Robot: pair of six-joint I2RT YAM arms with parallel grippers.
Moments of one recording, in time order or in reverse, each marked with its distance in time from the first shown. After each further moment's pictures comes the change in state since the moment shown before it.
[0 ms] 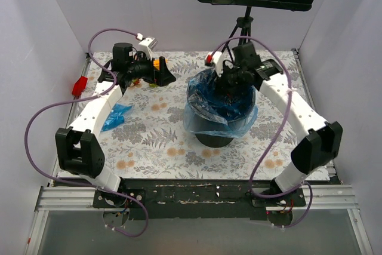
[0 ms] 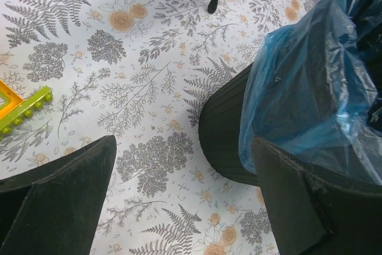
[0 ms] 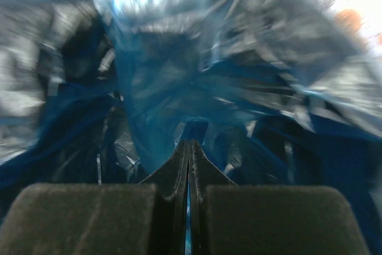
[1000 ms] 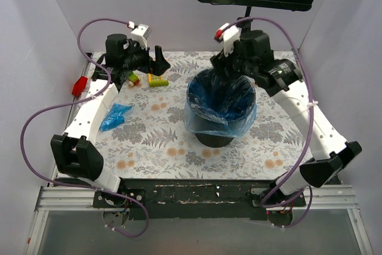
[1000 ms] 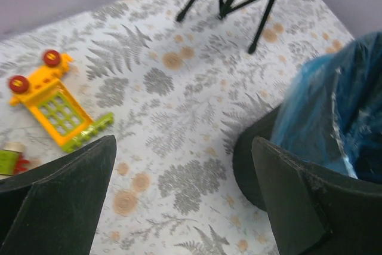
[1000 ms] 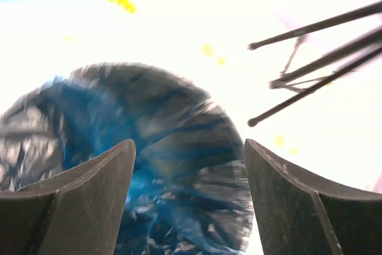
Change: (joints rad) left arm 0.002 -0.059 0.067 -0.020 -0.144 0.029; right arm 0.125 -0.091 0.084 0.035 0.455 0.209
